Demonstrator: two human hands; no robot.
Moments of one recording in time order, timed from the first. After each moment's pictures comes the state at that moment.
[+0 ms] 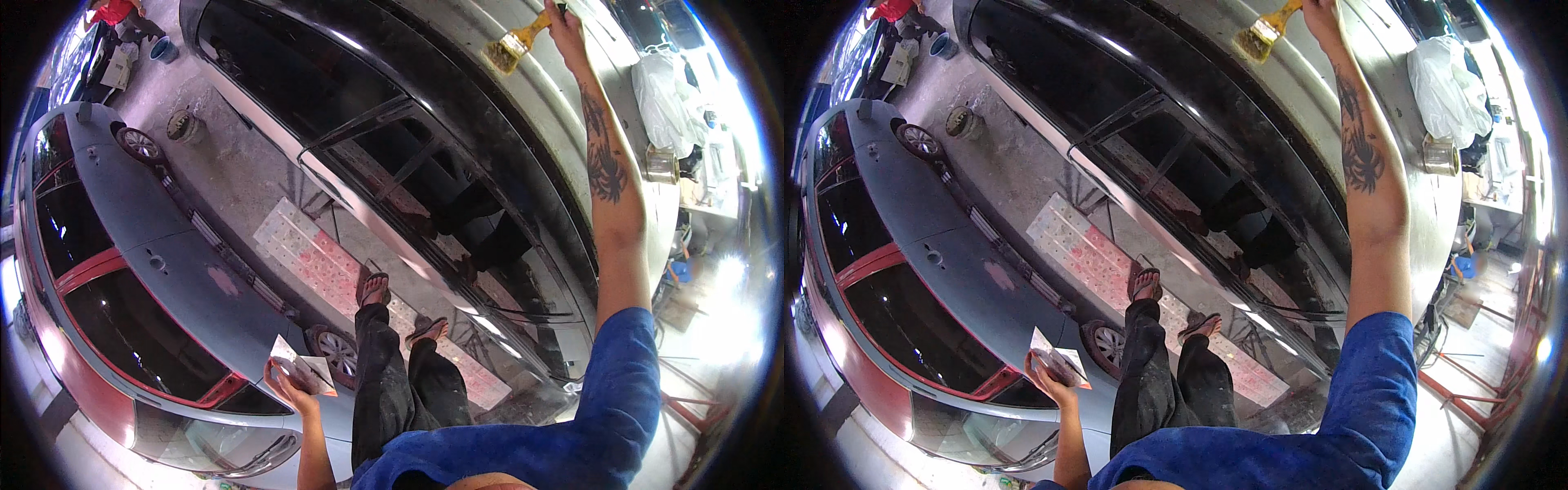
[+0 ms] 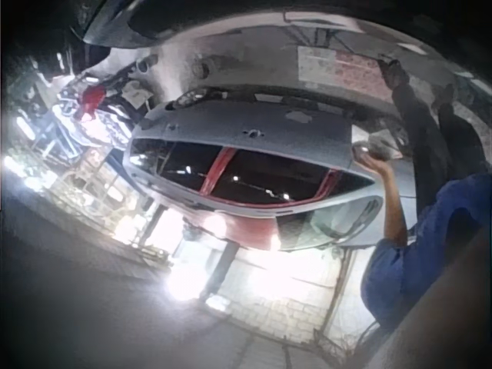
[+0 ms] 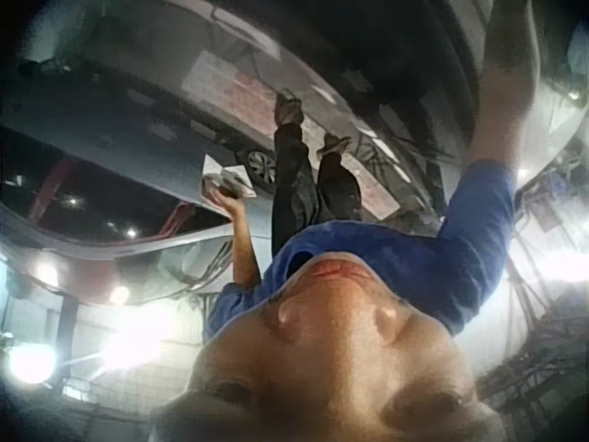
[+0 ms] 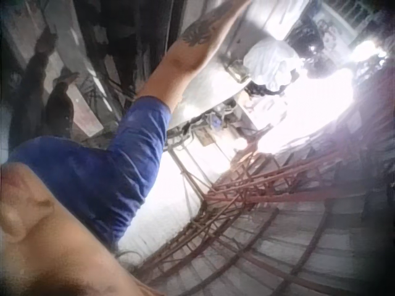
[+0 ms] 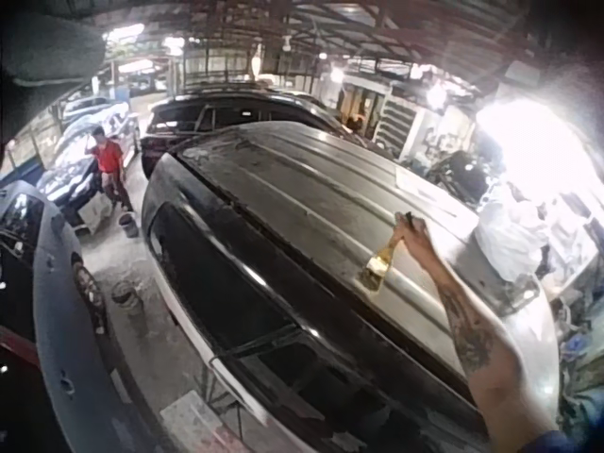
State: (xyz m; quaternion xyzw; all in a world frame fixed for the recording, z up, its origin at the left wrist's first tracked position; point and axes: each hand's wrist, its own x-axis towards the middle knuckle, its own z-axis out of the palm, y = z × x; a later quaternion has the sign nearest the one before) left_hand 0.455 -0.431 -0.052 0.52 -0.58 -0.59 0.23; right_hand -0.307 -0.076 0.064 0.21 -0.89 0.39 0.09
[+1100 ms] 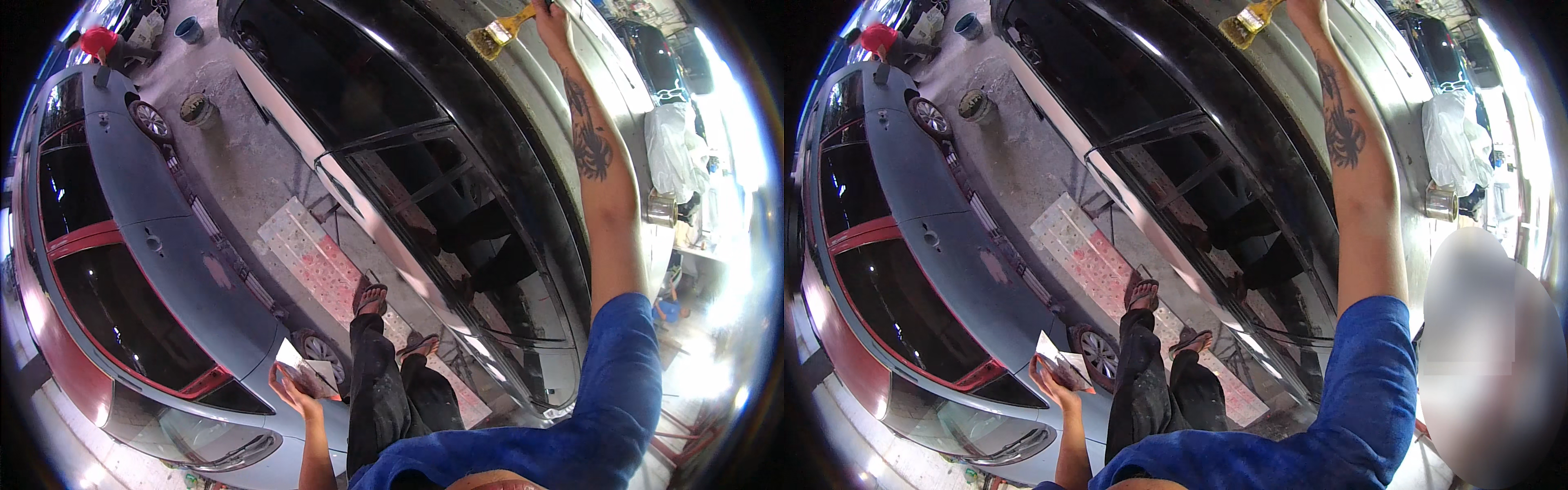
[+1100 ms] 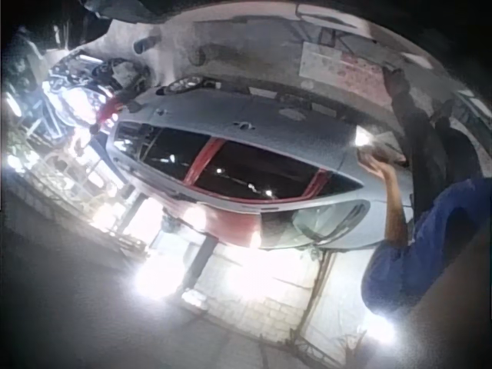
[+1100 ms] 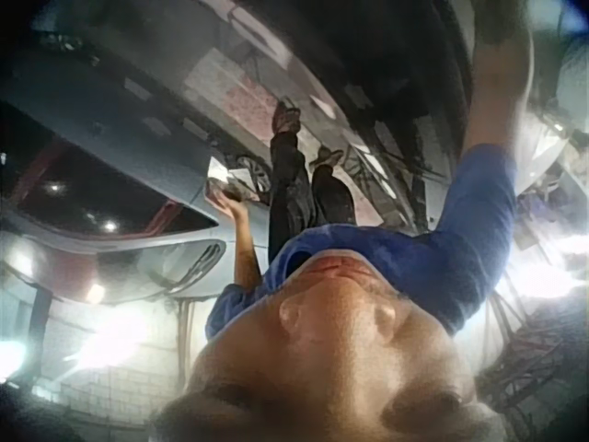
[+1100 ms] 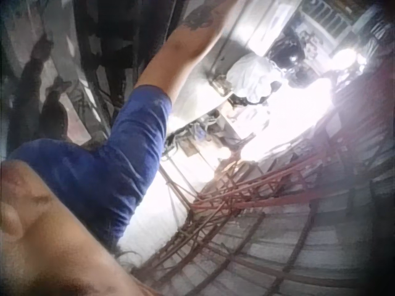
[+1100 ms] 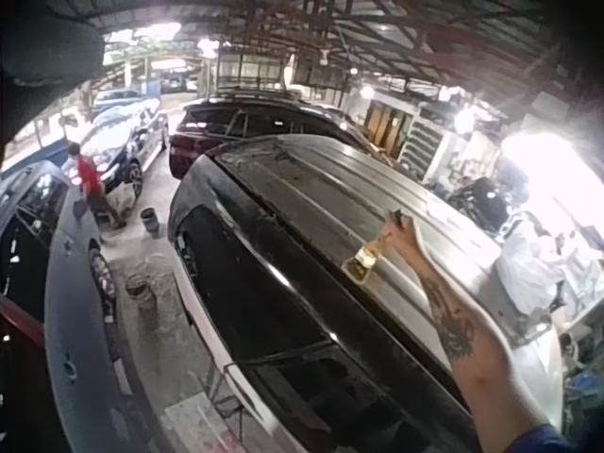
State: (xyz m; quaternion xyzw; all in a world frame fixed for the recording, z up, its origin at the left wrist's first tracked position) left_hand 0.470 -0.424 -0.063 0.54 -0.52 -0.61 0.26; right_hand -0.408 -0.185 0.028 0.24 -0.82 0.48 0.18
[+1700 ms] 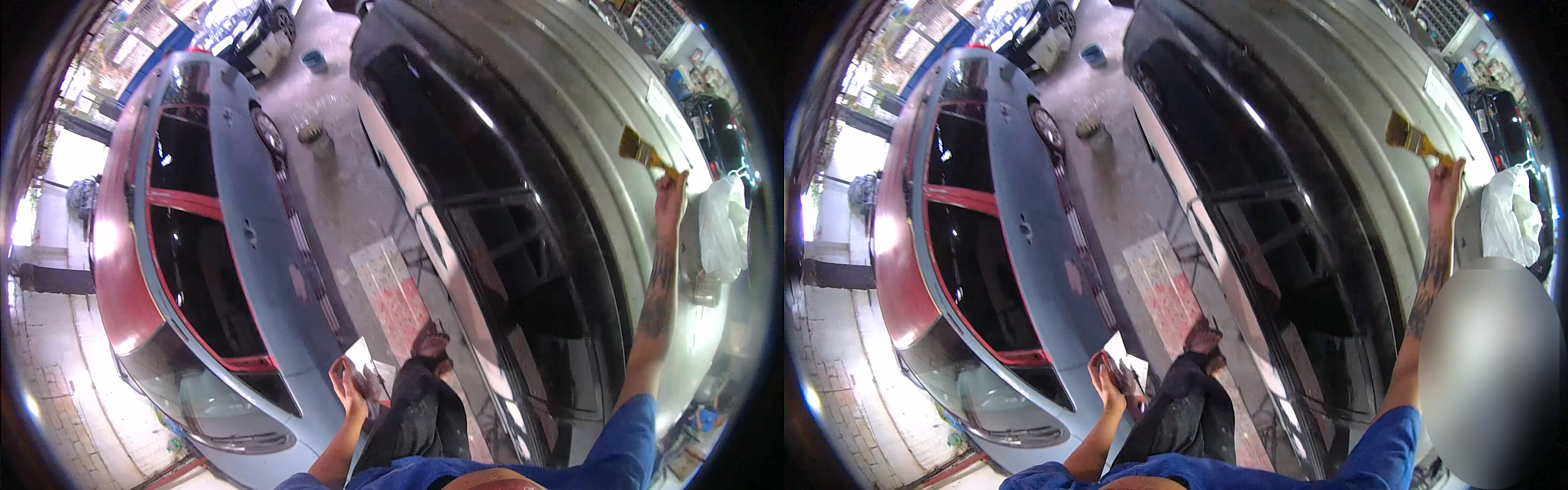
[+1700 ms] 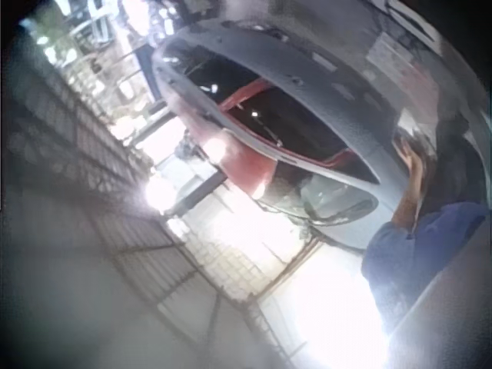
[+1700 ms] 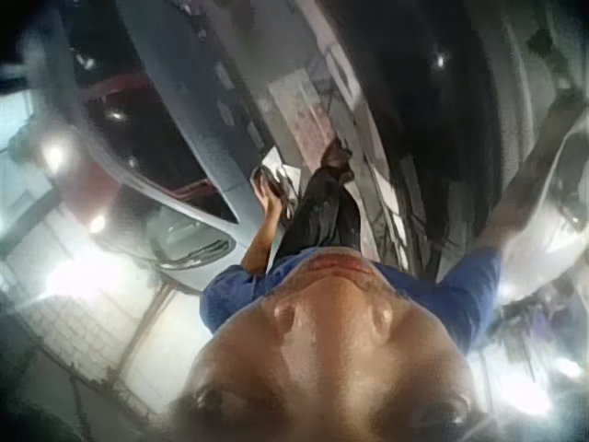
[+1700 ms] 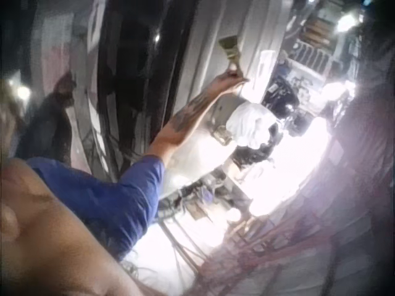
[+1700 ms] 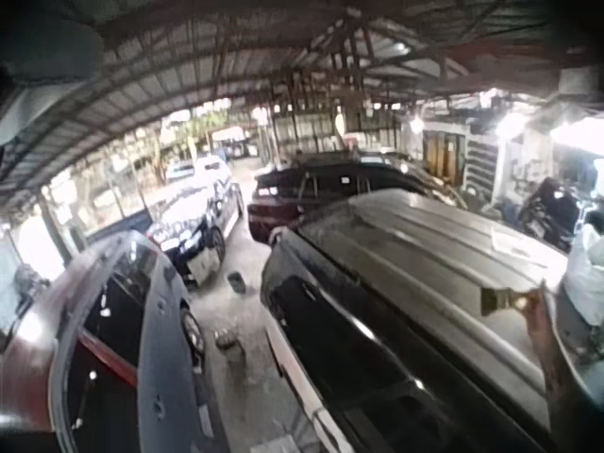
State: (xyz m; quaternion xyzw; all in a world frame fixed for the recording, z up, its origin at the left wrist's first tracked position) left_hand 0.476 -0.410 -0.056 0.53 -0.50 -0.61 0.31; right_hand -0.246 -0.025 0.104 0.11 -0.51 0.85 0.03
